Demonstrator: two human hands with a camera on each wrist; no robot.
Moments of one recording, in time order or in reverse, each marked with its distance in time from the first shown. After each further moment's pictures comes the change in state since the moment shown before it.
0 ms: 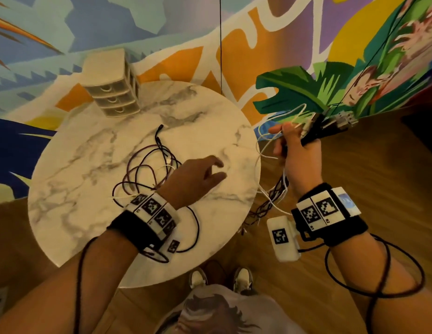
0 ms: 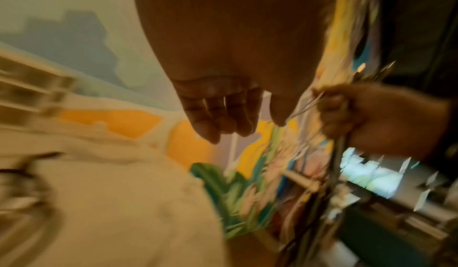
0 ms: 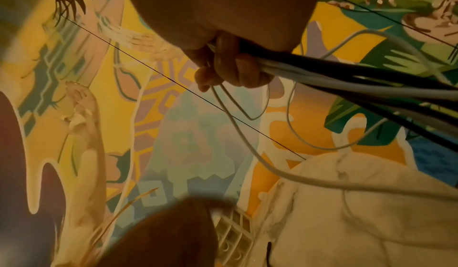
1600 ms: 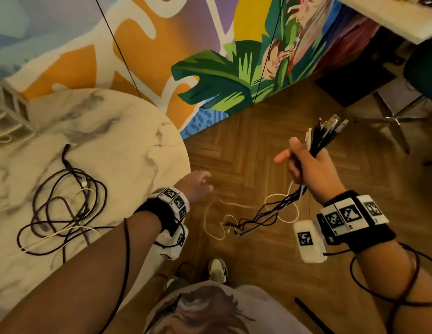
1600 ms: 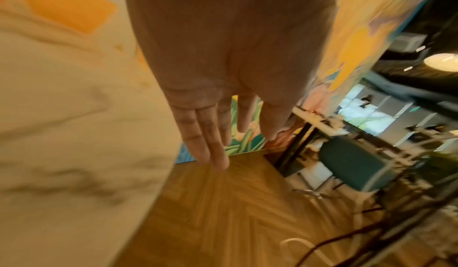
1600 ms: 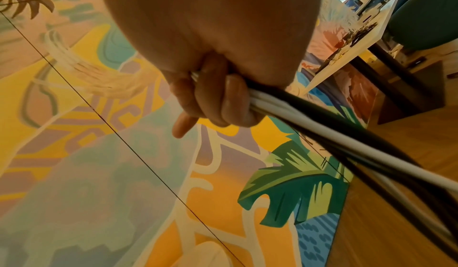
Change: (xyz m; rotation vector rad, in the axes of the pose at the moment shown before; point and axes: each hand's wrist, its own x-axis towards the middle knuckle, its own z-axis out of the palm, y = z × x) left_hand 0.105 0.065 0.167 -0.017 -0.510 -0.106; right_hand -0.019 0.023 -0.212 -0.279 0.030 0.167
